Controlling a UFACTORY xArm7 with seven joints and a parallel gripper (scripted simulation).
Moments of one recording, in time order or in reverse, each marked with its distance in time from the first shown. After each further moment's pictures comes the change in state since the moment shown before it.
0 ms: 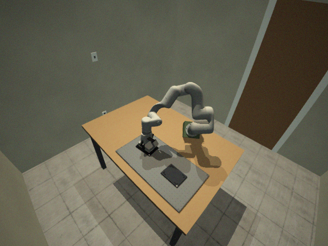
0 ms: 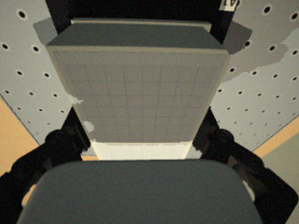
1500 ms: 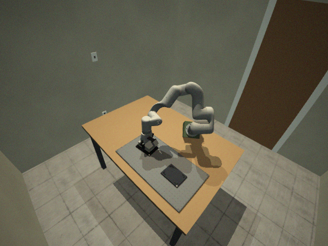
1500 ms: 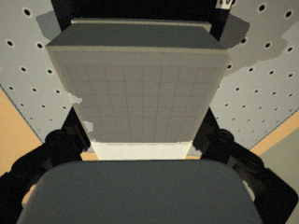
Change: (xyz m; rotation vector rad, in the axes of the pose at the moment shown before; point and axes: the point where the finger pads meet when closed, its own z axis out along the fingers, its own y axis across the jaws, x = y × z) arm 0.000 0.000 -0.007 0.000 0.000 0.000
